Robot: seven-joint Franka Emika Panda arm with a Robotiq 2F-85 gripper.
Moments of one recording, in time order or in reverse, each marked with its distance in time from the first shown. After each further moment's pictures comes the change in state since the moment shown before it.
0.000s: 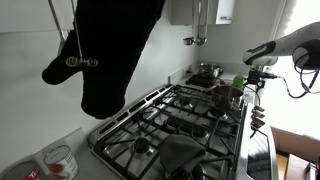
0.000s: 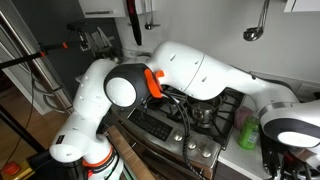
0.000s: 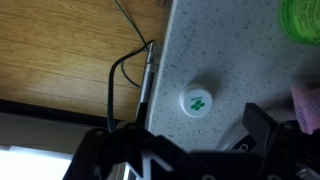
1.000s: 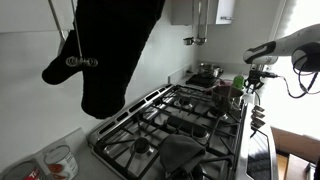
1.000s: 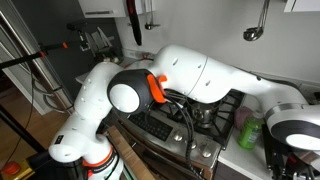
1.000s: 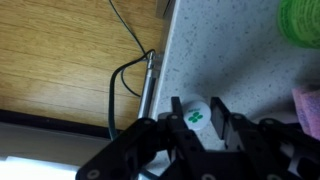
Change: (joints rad) arm -0.038 0.039 0.025 0.083 0.000 -0.093 0.000
